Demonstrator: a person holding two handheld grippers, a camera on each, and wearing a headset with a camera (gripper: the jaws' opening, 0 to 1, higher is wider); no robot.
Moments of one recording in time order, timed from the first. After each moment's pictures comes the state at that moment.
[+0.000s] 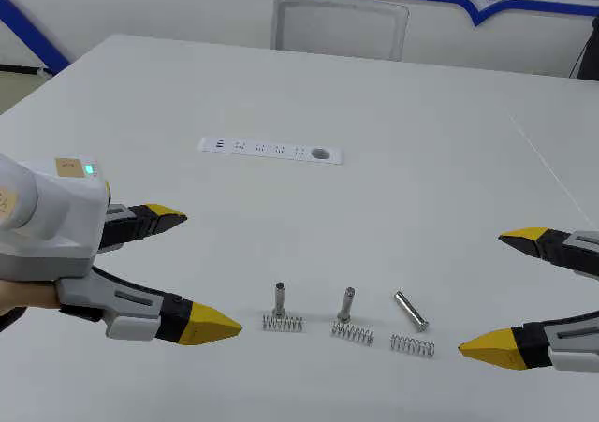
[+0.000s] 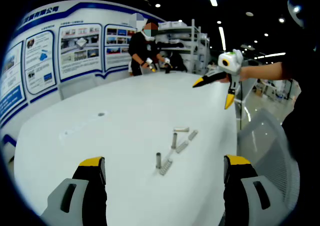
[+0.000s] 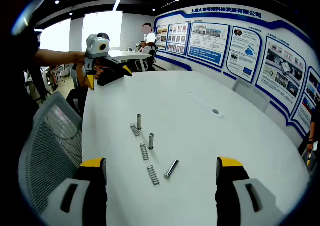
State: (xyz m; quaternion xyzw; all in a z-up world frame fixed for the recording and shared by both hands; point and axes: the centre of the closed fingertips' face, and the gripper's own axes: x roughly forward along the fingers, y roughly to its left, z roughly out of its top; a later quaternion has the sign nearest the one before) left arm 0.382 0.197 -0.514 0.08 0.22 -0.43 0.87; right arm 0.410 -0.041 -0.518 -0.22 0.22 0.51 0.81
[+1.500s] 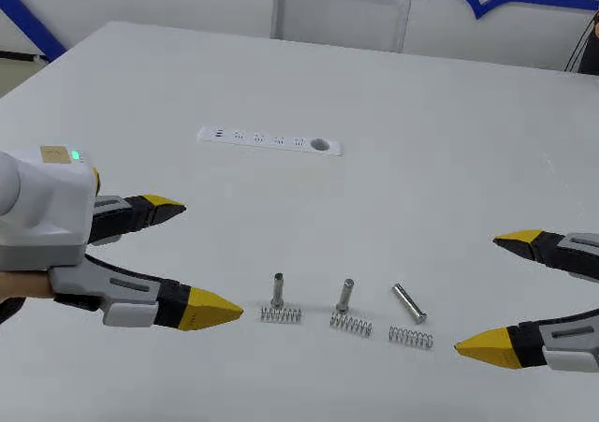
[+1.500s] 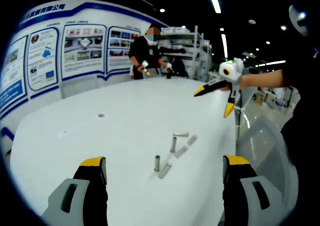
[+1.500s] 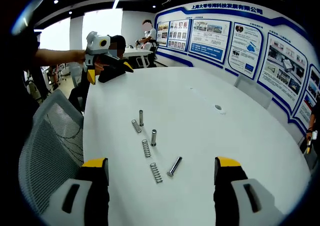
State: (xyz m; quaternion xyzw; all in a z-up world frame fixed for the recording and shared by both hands) left arm 0.383 0.198 -0.512 0.05 0.21 -0.43 0.88; right arm 0.408 -0.038 -0.529 -0.22 0.23 0.51 0.80
